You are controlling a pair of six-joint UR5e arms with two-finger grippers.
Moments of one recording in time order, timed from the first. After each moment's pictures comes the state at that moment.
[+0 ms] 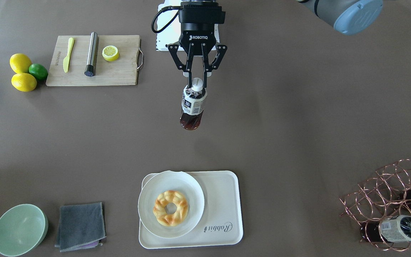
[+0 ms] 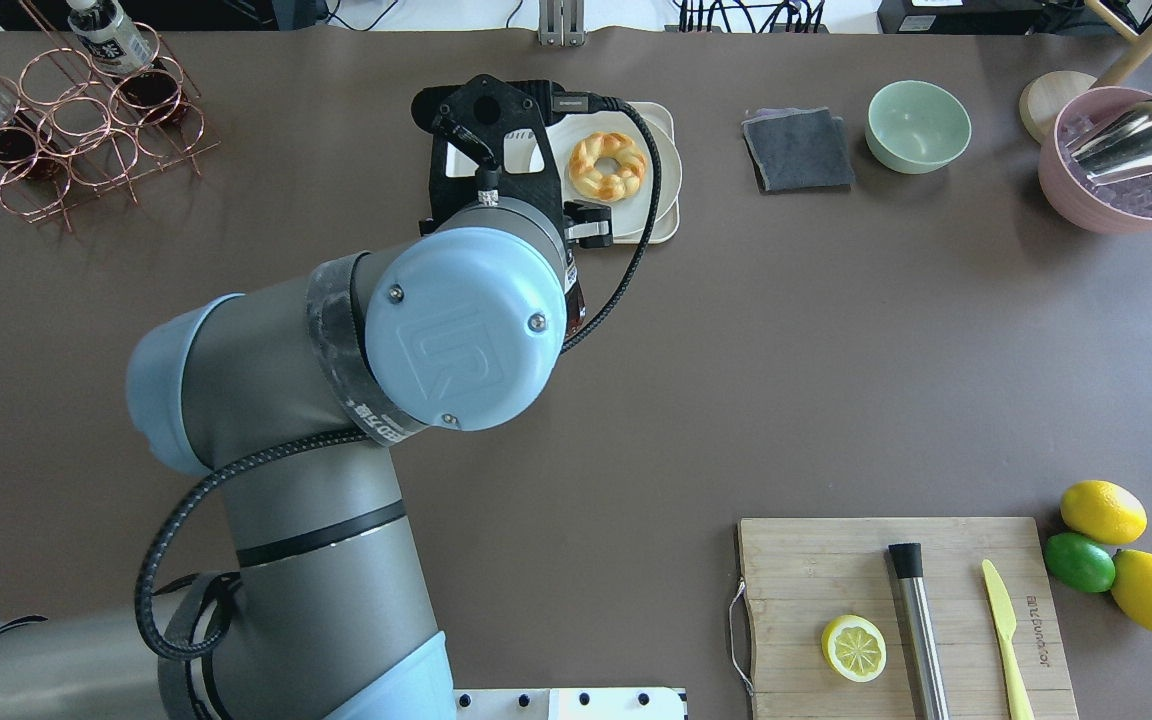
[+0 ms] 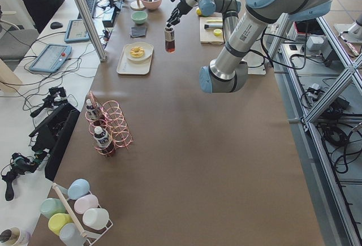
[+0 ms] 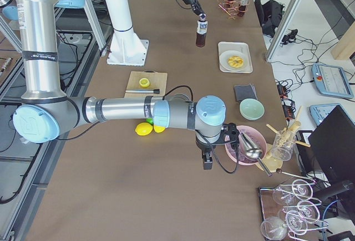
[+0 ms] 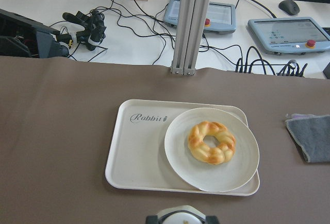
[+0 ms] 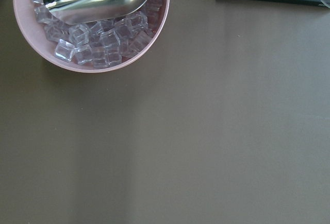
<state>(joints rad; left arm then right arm) -0.42 -2.45 -1.93 -1.32 -1.17 -1.32 1.66 -1.54 1.66 -1.68 2.33 -0.14</state>
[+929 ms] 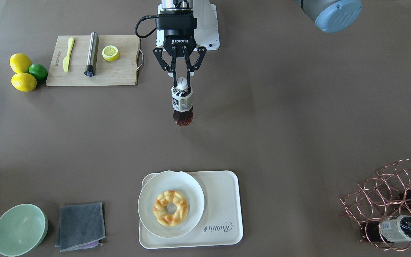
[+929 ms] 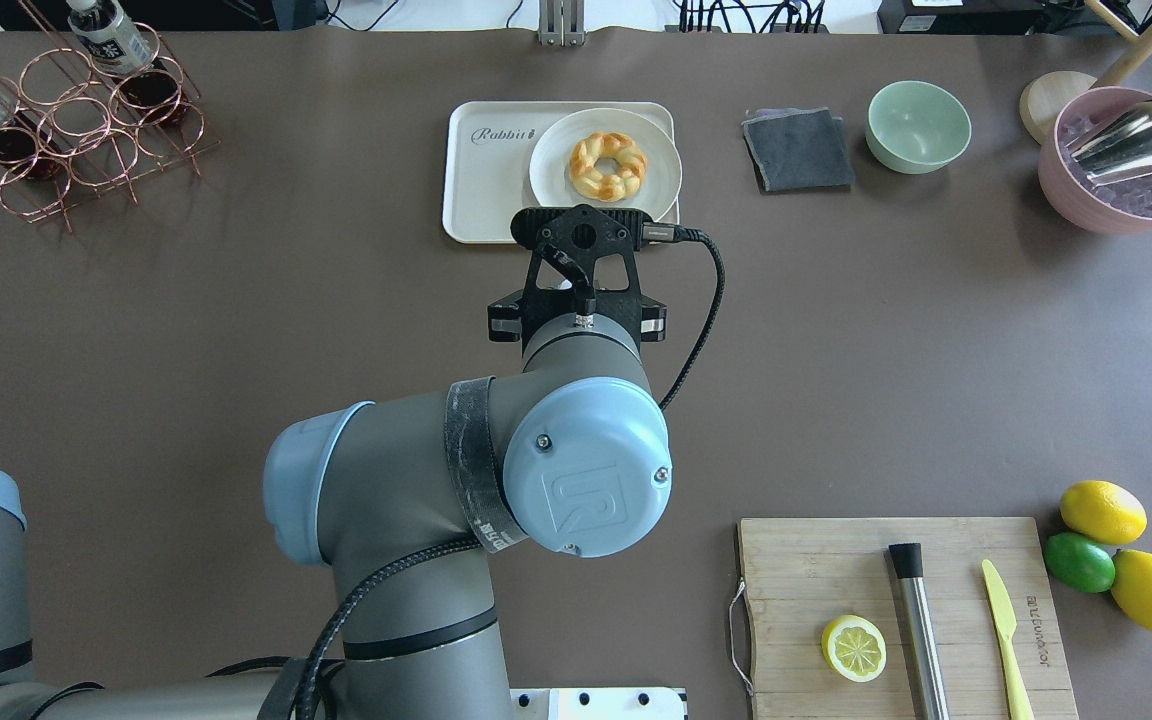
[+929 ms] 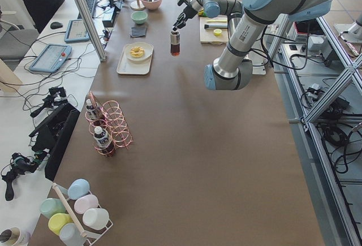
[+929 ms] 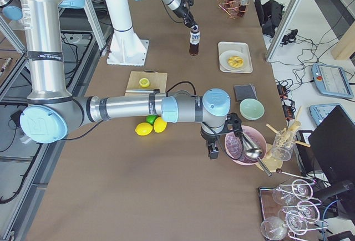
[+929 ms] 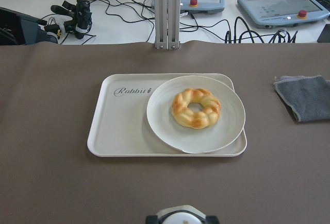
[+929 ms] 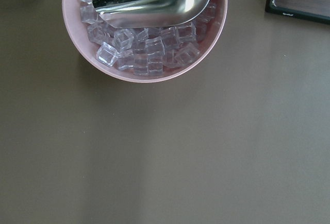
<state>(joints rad) -0.30 -2.48 -1.84 -1.31 -1.06 -1.33 1.58 -1.53 1.67 -1.63 2.35 -0.15</state>
